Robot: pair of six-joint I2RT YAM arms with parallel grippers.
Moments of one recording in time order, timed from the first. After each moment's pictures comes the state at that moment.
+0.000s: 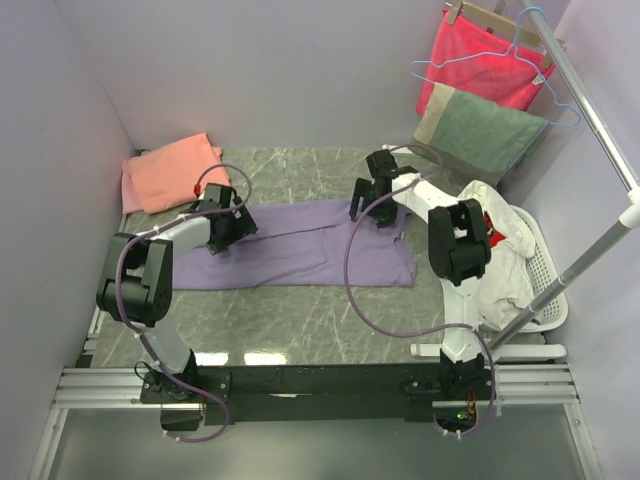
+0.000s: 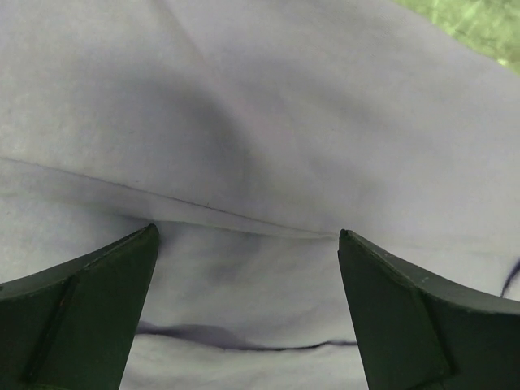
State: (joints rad) left arm -0.20 1.75 1.03 -0.26 -0.08 -0.69; right arm 0.31 2.15 1.65 -0.64 -0.02 0.52
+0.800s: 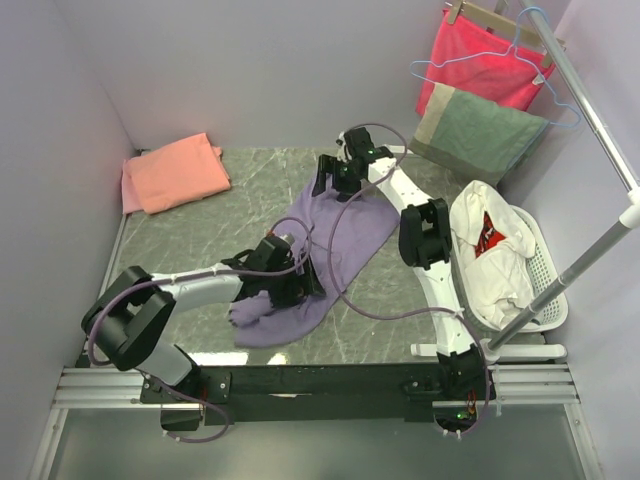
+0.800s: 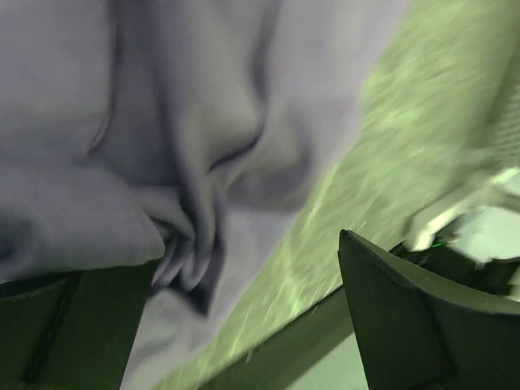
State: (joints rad) left arm -0.70 1.52 0.68 0.01 0.26 -0.94; right arm 0.35 2.59 2.39 -0.79 -0.37 0.39
